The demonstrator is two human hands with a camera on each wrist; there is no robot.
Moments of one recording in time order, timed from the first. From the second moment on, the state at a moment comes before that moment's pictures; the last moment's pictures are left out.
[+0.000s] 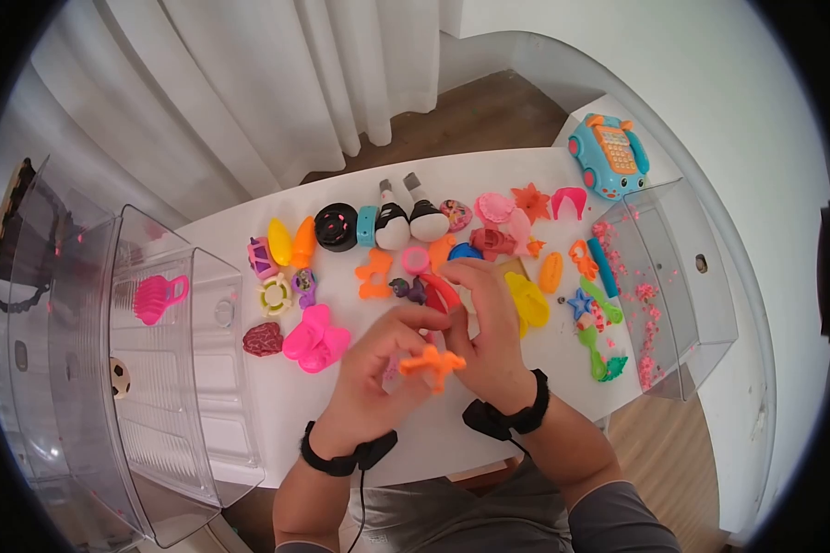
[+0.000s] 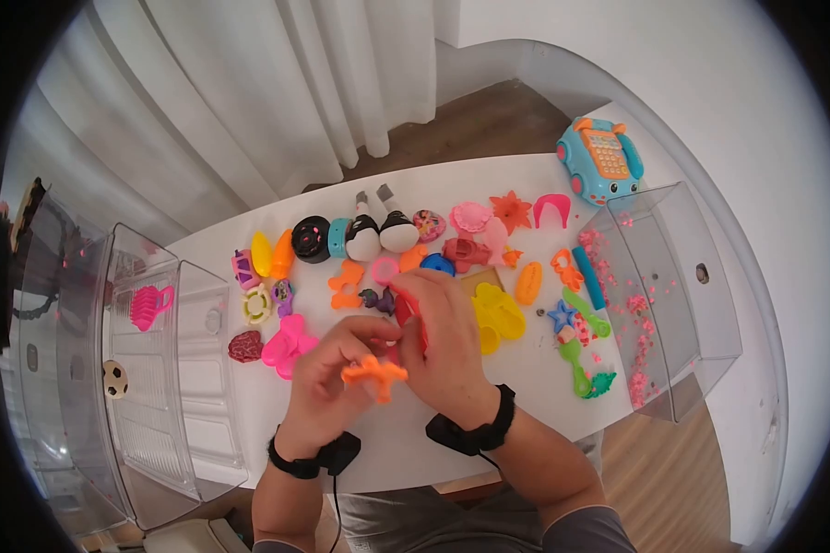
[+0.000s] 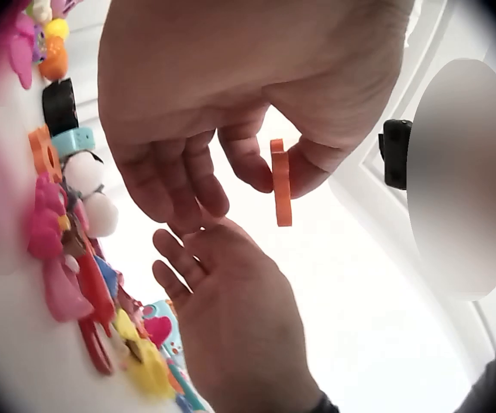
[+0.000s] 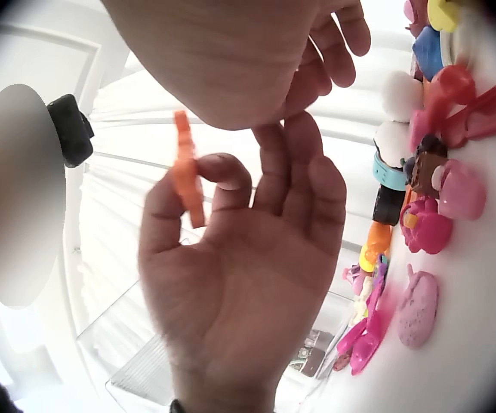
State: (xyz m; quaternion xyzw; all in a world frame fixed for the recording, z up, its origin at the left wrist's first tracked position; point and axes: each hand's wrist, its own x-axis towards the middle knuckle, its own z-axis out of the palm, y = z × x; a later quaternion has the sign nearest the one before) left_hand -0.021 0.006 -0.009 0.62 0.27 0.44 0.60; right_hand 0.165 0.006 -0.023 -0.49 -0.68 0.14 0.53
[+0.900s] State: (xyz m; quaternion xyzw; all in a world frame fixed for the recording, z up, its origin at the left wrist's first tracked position) left_hand -0.002 -0.008 -0.002 0.70 0.20 0.31 0.61; right_hand 0.193 0.025 -0.036 -0.64 -0.55 -0.06 0.53
